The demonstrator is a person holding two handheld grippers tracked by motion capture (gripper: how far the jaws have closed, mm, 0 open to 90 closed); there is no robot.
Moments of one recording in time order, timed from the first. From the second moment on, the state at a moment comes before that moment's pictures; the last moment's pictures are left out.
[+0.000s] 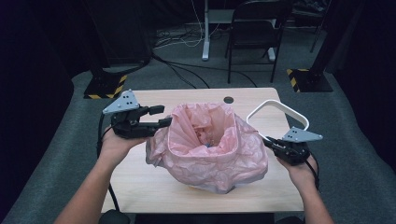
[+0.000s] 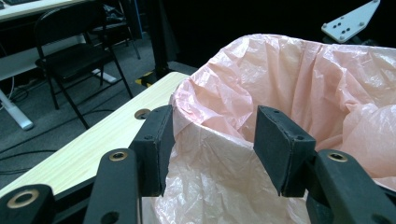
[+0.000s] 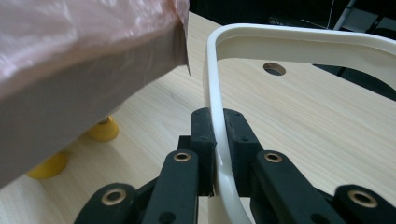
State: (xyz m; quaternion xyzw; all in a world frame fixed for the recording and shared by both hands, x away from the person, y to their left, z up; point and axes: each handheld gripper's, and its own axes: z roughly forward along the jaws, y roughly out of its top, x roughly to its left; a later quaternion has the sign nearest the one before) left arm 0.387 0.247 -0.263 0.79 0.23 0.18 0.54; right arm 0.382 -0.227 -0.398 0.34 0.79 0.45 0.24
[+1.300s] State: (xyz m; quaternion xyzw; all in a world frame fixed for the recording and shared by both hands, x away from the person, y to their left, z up) left arm 0.387 0.248 -0.264 0.79 0.23 0.18 0.54; right arm 0.390 -0.228 -0.458 0.36 0.81 0.43 0.19
